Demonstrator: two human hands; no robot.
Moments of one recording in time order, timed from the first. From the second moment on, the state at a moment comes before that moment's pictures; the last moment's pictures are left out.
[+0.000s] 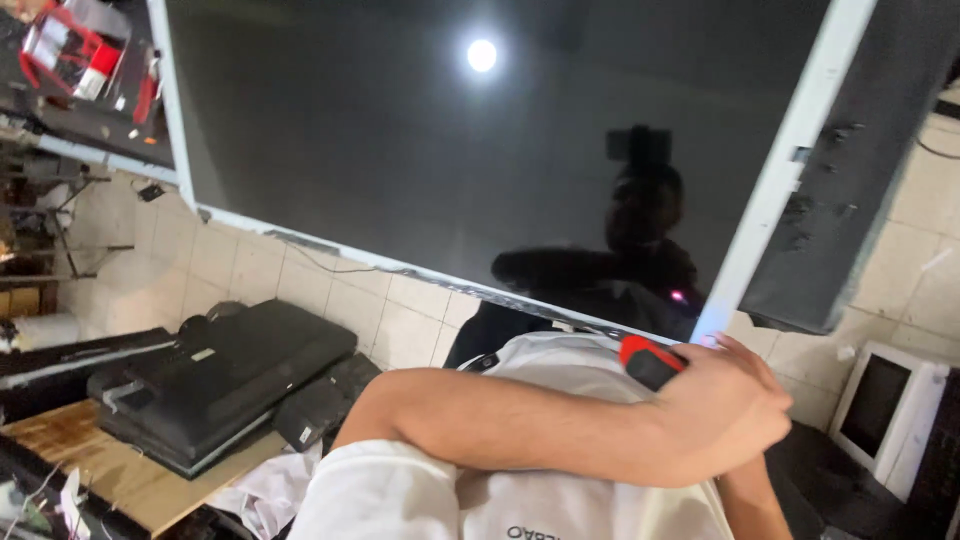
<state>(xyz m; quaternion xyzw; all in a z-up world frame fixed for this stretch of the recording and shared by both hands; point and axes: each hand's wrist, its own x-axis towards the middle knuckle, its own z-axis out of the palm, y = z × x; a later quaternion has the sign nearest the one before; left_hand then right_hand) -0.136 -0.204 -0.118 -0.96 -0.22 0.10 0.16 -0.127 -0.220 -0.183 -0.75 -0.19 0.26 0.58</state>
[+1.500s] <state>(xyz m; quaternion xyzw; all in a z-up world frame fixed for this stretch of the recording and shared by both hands) -0.371 0.062 -0.020 -0.87 -0.35 -0.07 -0.34 -0.095 -0.294 -0.272 -0.93 -0.17 0.10 0.31</state>
